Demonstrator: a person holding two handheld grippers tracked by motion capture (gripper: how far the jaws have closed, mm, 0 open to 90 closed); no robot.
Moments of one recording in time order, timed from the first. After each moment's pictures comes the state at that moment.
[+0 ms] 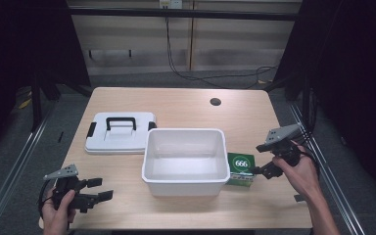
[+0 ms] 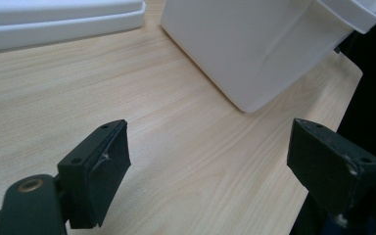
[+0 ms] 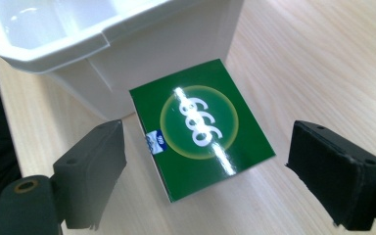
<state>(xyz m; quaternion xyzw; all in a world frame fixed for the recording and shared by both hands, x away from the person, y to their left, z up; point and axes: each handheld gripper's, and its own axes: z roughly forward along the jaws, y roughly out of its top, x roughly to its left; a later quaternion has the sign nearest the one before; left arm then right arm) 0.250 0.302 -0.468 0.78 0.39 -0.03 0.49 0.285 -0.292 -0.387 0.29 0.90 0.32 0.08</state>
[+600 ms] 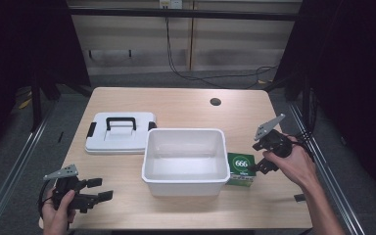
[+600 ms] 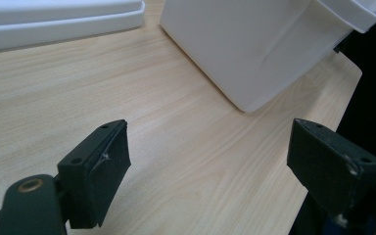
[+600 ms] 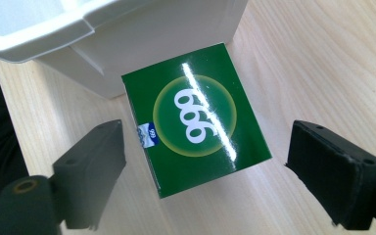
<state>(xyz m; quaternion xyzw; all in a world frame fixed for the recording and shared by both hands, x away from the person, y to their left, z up) 0.251 0.302 -0.468 0.78 0.39 -0.03 0.49 0.307 -0.276 -0.381 0.26 0.93 0.24 0.05</state>
